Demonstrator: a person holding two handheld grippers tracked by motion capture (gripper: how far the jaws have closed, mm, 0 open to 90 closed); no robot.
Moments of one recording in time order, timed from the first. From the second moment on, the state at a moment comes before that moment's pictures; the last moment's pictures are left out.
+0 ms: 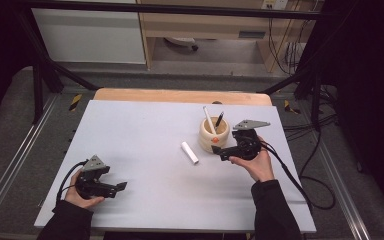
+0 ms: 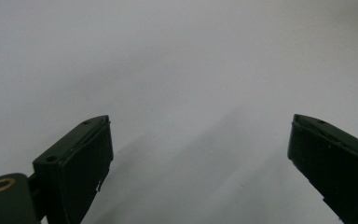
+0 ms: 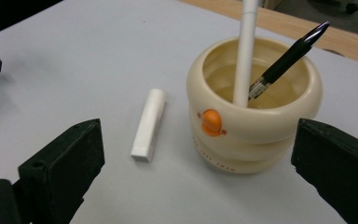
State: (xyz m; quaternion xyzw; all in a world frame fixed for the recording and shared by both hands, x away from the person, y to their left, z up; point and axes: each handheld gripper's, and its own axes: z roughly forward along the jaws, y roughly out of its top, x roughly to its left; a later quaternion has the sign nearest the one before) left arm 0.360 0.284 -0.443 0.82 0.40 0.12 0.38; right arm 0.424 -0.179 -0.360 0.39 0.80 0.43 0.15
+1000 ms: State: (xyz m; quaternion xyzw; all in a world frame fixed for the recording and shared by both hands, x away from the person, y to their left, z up) left arm 0.360 0.286 -0.444 0.83 0.40 0.13 0.38; right arm 0.410 -0.121 -0.380 0.37 0.85 0.36 0.11
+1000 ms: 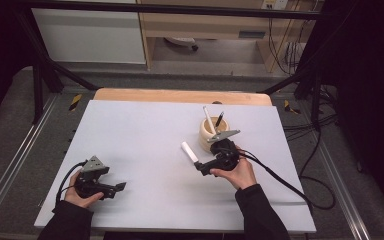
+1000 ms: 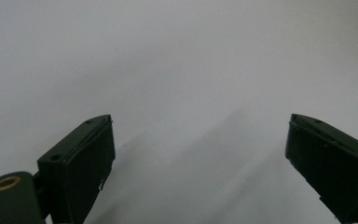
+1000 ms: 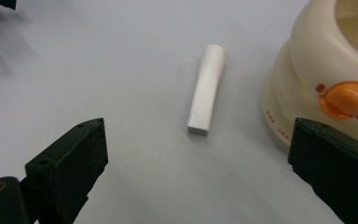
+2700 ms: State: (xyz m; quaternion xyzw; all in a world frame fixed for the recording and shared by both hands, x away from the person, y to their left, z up) left arm 0.360 0.287 -0.444 0.83 0.40 0.12 0.38; right arm 0.474 -0.060 -0.430 0.41 0.87 0.26 0.10
